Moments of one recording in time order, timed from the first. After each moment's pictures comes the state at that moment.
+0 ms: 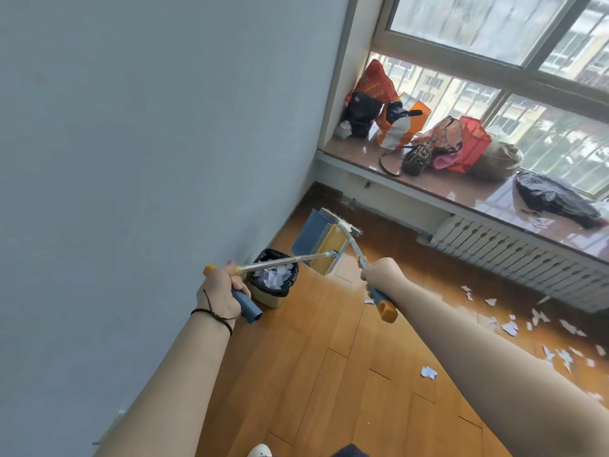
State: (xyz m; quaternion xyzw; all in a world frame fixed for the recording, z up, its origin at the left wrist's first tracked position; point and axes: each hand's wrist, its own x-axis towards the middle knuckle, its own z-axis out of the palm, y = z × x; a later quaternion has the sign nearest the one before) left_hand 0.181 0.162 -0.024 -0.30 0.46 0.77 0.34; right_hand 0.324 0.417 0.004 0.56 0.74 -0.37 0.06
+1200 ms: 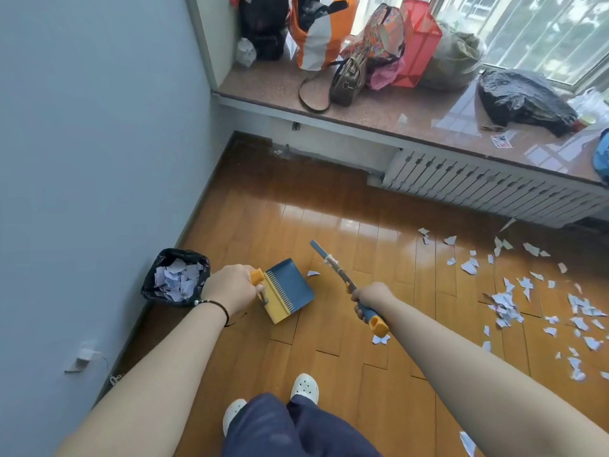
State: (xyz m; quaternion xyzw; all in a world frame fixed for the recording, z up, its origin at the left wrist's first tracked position) left_hand 0.218 0.633 -0.144 0.36 0.88 0.04 0.29; right_hand 0.438 0.828 -0.160 0.67 0.51 -0.52 0.16
